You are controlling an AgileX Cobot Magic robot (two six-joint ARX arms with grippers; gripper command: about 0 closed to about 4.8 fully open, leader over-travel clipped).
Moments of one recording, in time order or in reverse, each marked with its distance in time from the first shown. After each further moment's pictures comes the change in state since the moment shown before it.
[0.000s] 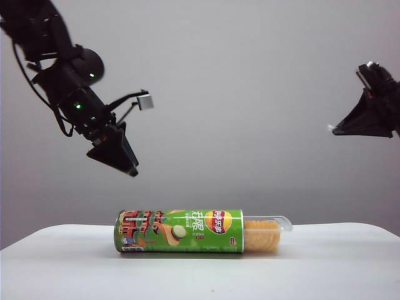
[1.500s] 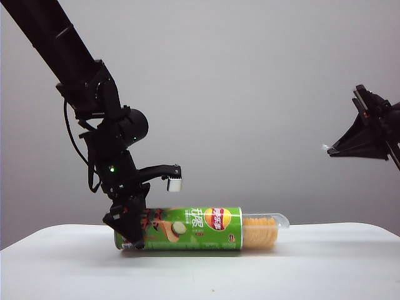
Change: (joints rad) left arm -0.127 0.254 0.053 0.062 -0.286 0.028; right arm 0.001 0.118 0.060 -0.113 -0.071 -0.003
